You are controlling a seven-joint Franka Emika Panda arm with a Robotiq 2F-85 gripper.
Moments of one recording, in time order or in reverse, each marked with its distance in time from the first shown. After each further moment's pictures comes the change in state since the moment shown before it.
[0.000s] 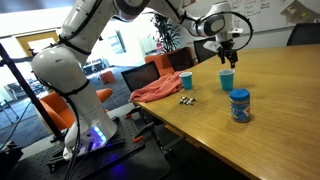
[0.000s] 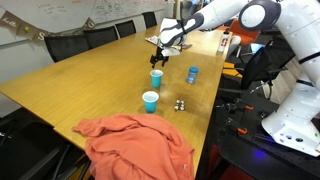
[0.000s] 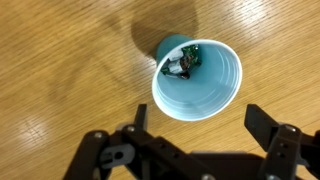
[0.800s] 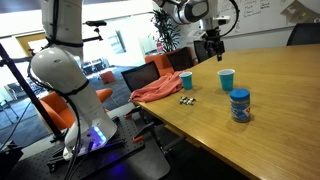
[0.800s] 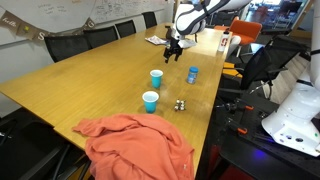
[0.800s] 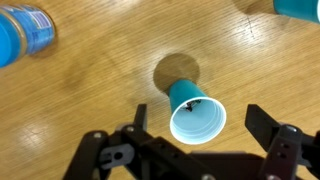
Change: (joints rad) arm -0.024 -0.417 0.005 -0.493 0.005 0.028 -0.087
